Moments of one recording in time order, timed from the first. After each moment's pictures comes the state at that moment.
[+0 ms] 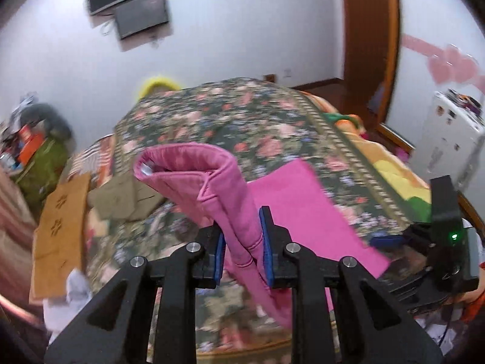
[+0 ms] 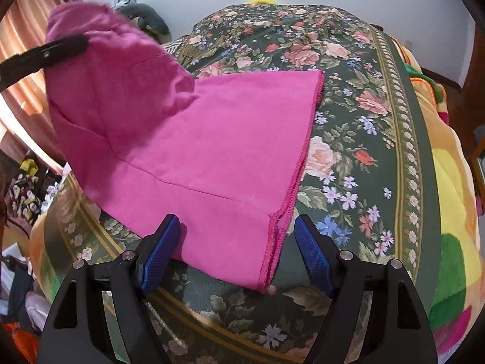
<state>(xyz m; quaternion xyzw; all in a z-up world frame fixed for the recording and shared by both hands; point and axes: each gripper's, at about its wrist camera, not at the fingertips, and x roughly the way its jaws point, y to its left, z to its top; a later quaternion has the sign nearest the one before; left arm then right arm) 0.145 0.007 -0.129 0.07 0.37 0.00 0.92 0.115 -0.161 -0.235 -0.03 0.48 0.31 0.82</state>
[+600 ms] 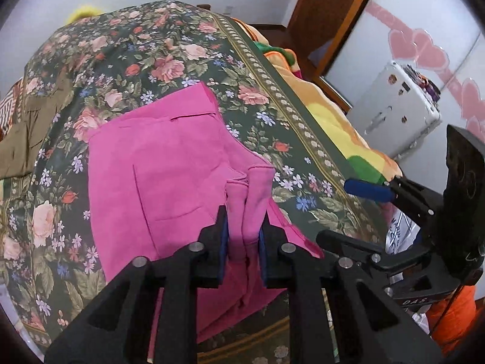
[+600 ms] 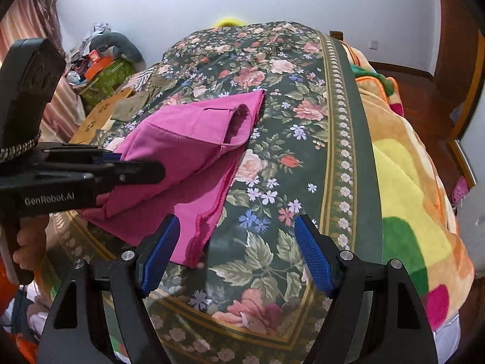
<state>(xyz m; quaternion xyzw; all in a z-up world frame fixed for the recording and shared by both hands) 0.188 -0.060 -0.206 -0.03 0.52 -0.15 0.84 0.116 -0.217 -0.216 0.00 0.45 0.25 0.86</state>
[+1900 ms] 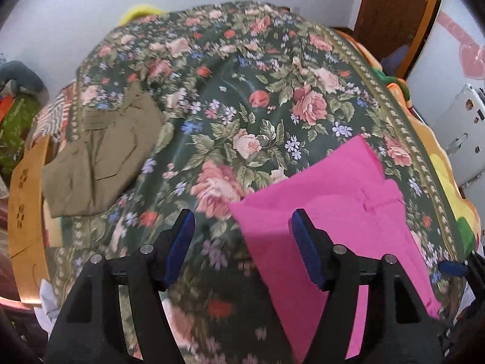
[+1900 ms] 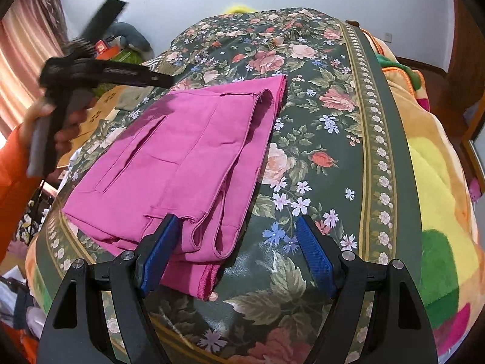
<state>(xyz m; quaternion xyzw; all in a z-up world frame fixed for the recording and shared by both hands) 0.317 0.064 -0.232 0.02 0.53 -0.01 0.85 0.133 -0.190 -0.239 0.00 0.47 0.28 0.84</state>
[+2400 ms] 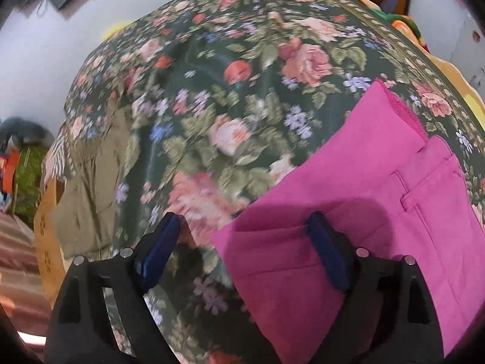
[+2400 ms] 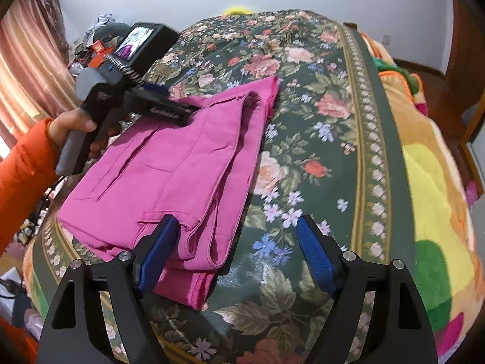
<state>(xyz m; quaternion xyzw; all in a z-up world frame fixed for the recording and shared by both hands) 0.329 0.036 -0.278 0.15 0.54 0.01 0.83 0.140 -0.189 -0.233 -0.01 0.46 0.26 0.85</state>
